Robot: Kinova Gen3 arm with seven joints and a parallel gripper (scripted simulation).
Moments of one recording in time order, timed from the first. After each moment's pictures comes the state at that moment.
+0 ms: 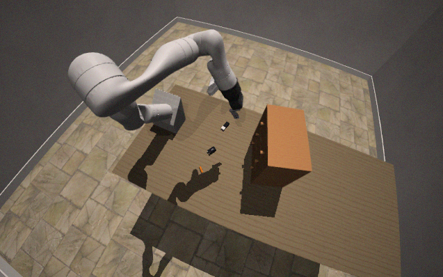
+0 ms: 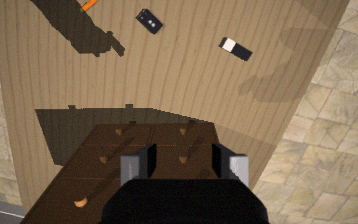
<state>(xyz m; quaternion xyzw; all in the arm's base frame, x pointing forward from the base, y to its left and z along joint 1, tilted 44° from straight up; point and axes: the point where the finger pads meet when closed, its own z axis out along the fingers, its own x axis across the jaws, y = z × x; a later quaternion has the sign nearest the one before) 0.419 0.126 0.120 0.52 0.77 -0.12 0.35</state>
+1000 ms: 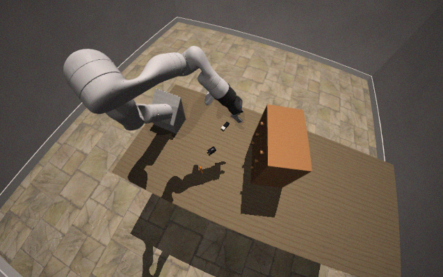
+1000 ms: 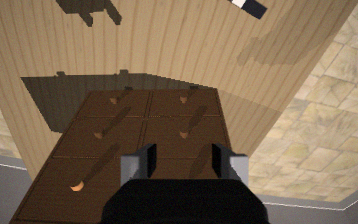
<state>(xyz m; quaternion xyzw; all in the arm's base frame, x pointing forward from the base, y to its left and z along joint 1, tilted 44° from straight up) 0.434 0.108 0.098 0.48 0.78 -0.03 0.41</state>
